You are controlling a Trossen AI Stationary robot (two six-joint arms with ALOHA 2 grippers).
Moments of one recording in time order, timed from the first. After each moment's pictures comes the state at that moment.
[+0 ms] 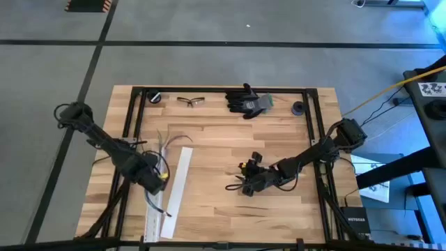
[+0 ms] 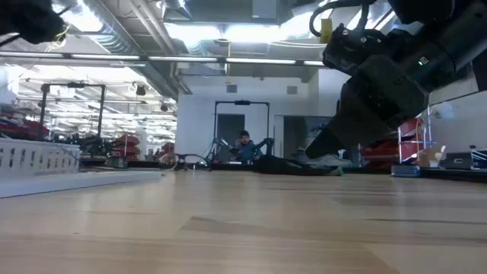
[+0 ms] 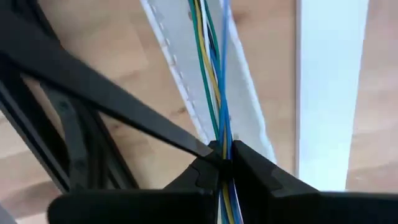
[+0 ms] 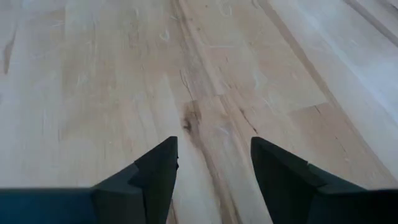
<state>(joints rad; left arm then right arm) -0.69 1.32 0.95 -1.16 0.03 -1.92 0.44 1.73 0.75 0.13 0.53 0.51</state>
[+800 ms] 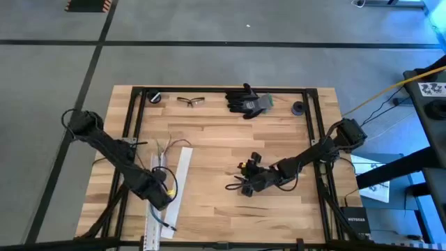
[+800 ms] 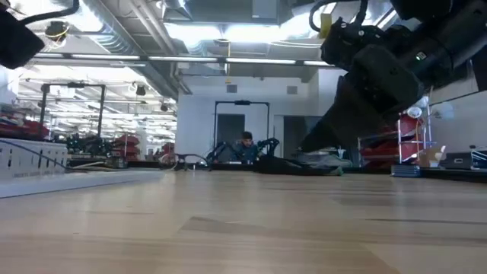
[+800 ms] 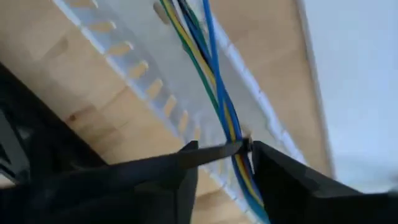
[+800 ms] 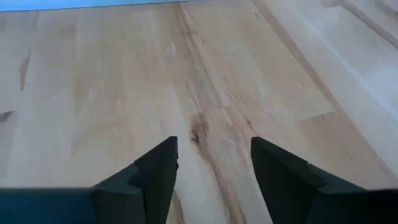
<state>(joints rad) -0.73 1.51 0.95 -0.98 0.14 -1.69 0.44 1.73 0.75 0.18 0.53 0.52</state>
